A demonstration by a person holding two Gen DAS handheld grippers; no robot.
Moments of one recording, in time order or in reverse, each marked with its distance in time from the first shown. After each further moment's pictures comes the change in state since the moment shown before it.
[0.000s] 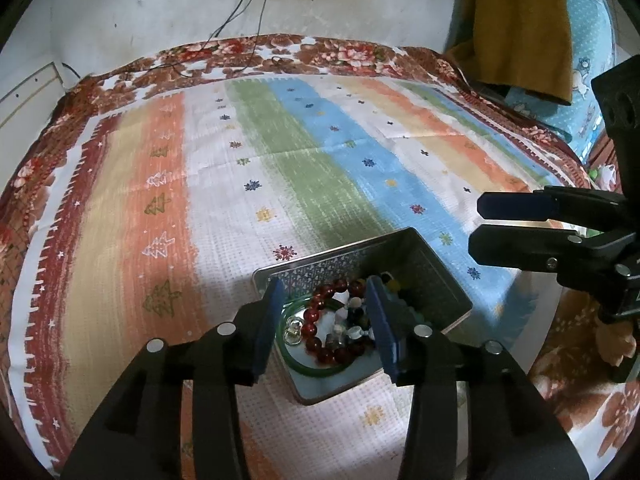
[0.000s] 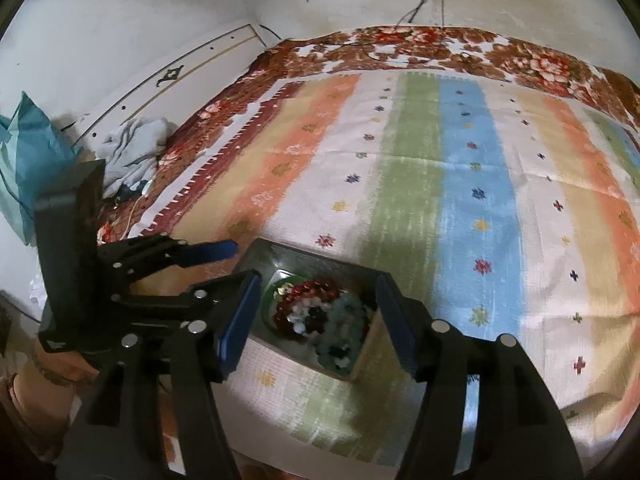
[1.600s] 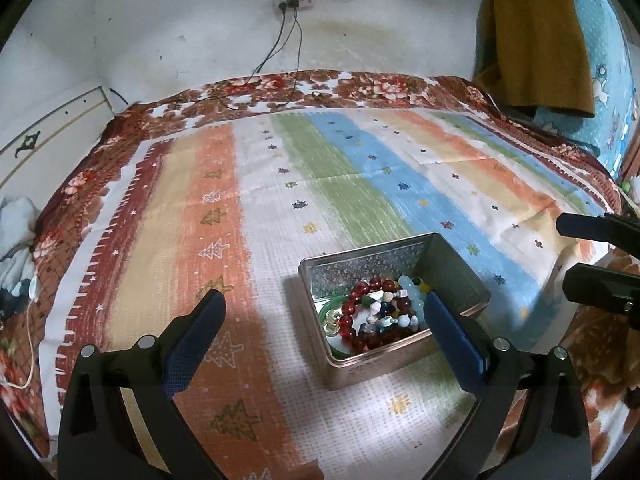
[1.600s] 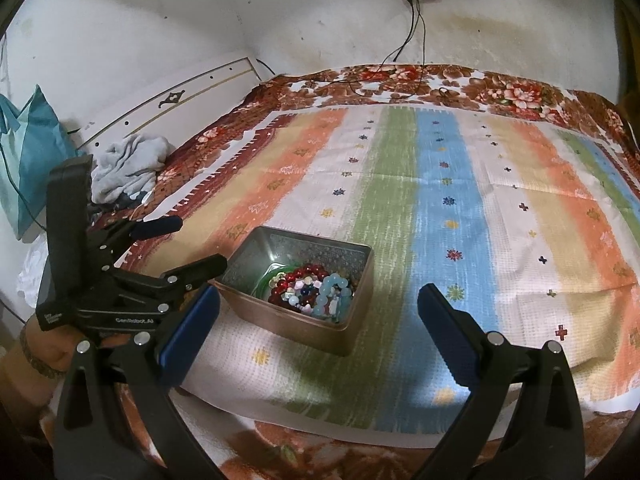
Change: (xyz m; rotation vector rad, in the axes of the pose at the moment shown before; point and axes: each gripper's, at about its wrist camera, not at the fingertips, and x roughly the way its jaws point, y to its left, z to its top) left arm -0.036 -0.005 -0.026 -0.007 -0.142 0.173; right arm -0.042 0.012 -0.054 -0.028 -0.160 -0.068
